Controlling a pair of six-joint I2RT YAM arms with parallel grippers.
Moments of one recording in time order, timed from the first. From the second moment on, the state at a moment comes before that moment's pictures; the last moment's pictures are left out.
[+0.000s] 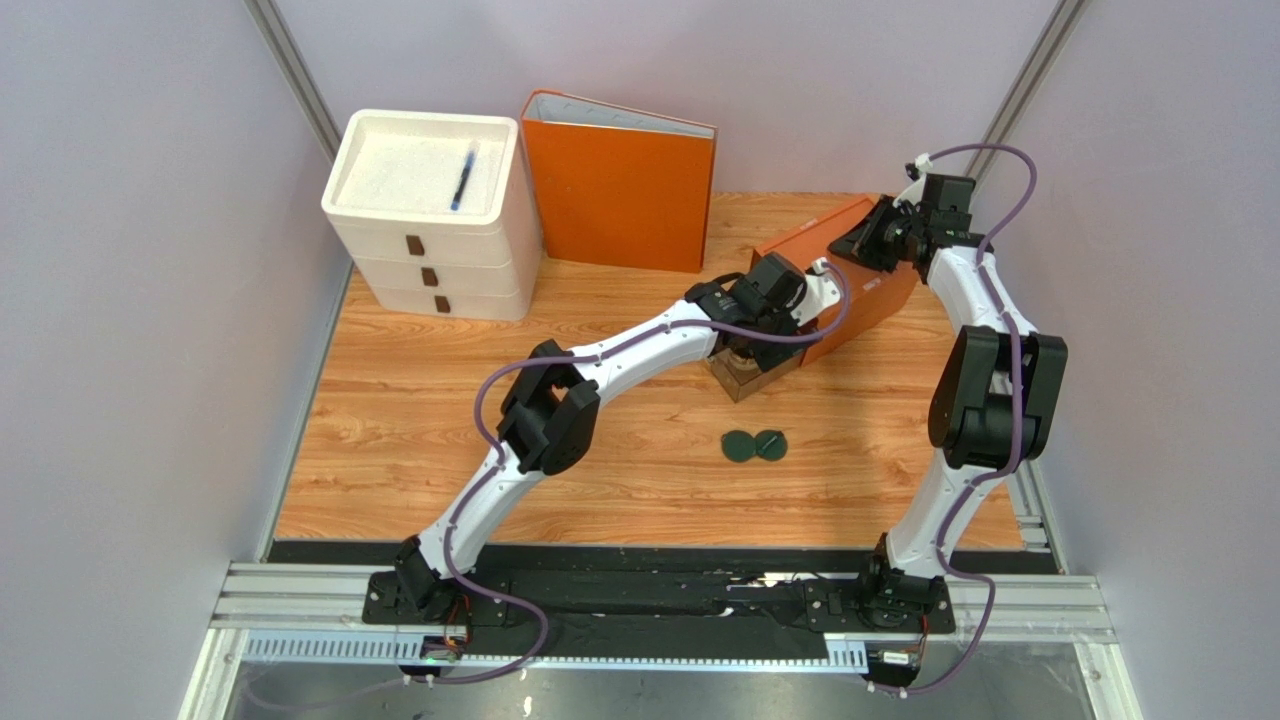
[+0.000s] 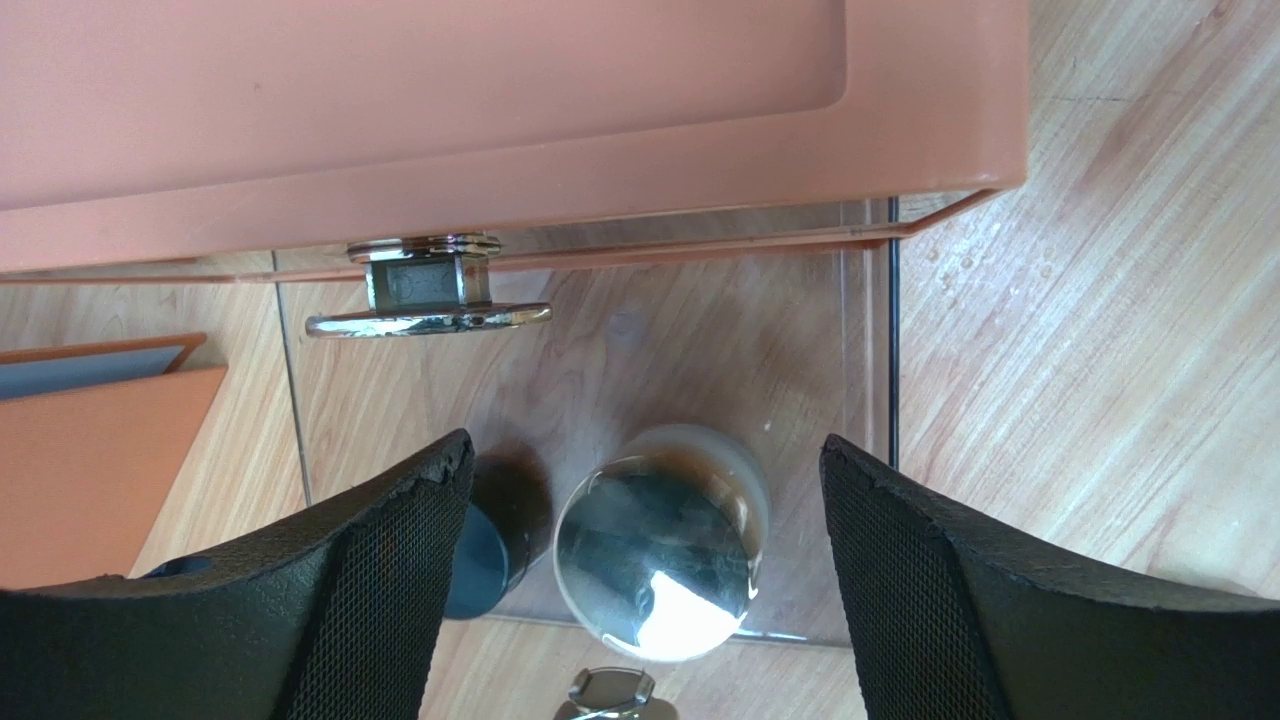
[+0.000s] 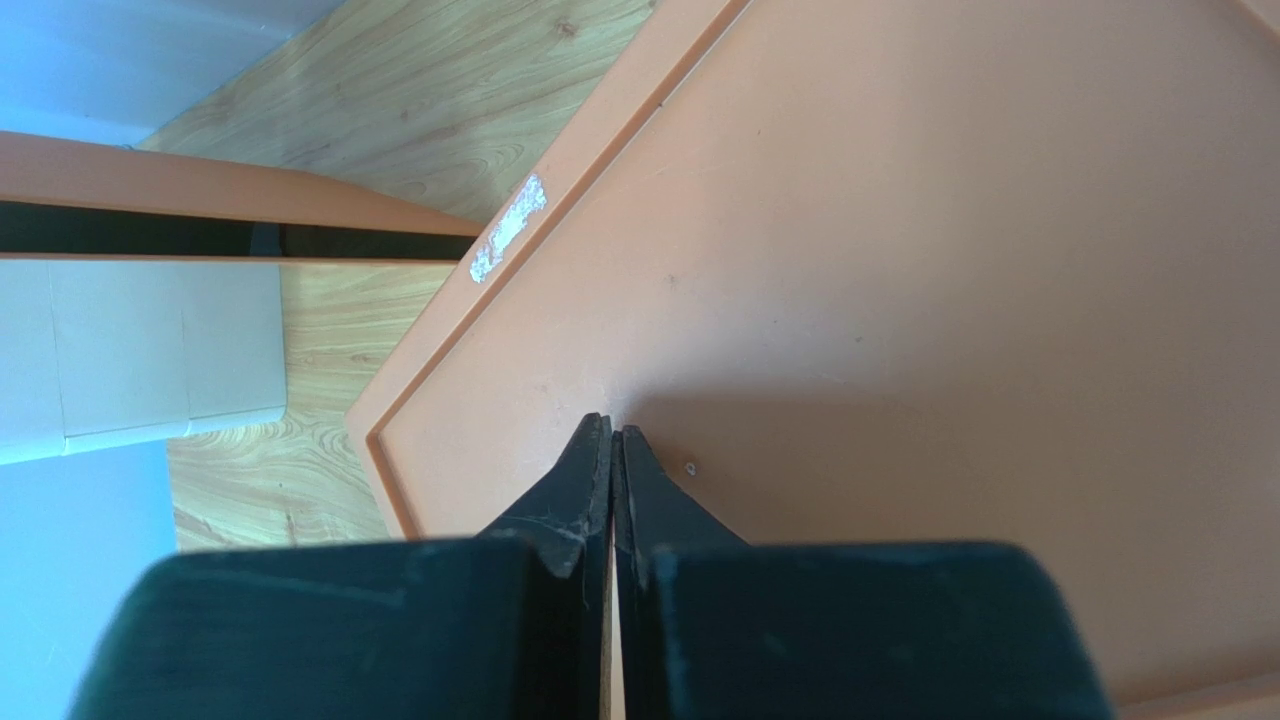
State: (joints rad) left arm -0.93 2.44 2.23 -0.55 -0.09 0.28; right arm -0.15 1.92 1.53 -0.34 -0.49 0.43
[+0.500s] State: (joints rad) left arm -1.05 2.13 1.93 -0.55 -0.10 0.41; right arm -0.15 1.92 1.53 -0.34 -0.50 0.43
